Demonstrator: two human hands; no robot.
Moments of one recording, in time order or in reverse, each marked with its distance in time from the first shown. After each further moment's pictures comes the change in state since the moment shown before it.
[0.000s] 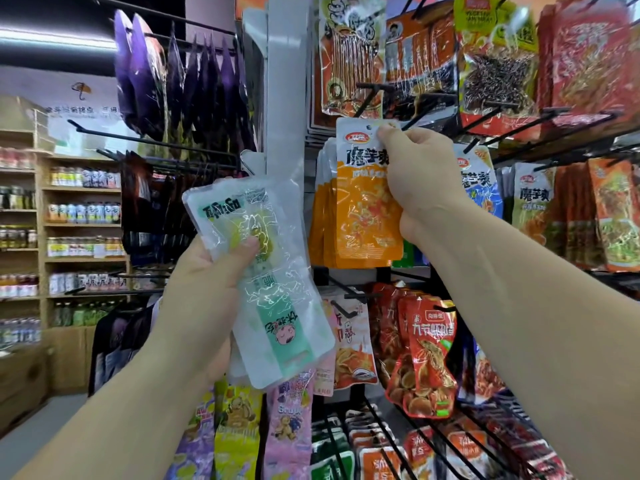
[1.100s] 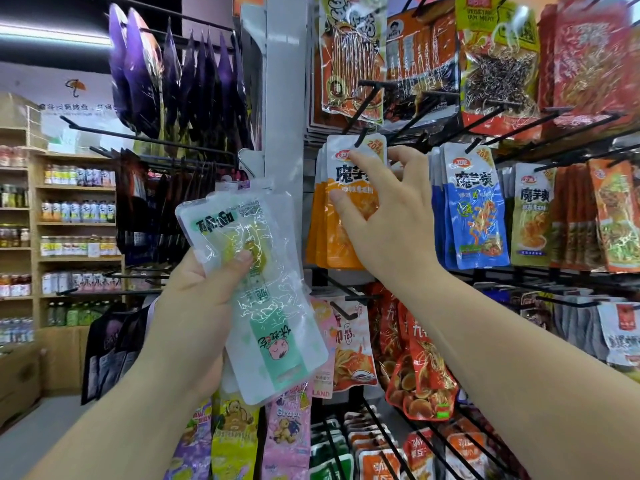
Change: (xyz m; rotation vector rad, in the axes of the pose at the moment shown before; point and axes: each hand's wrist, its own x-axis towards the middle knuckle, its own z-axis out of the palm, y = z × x) left_hand -0.001 -0.011 -0.012 -0.016 0.005 -0.002; right_hand -0.022 0.058 -0.001 -0.798 0.074 -0.607
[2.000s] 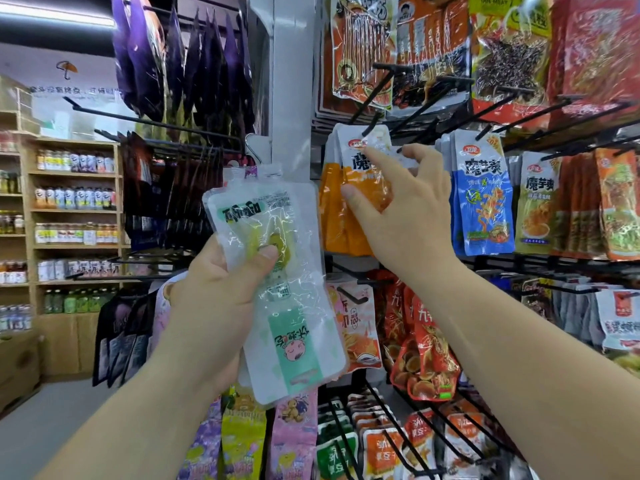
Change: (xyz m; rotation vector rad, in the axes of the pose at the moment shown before) left_hand -0.006 -0.003 -0.007 0.052 -0.066 -0.022; right_hand -0.008 -0.001 -0.007 -0.100 -0.084 0.069
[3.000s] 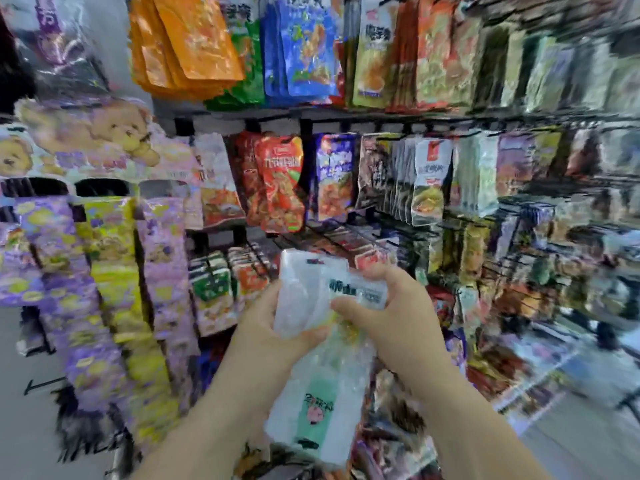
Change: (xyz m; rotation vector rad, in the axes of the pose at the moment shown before) left_hand -0.215 -0.139 0.097 0.205 -0.290 -0.490; right_hand -0.268 0.083 -0.193 0.171 -0.439 0.709
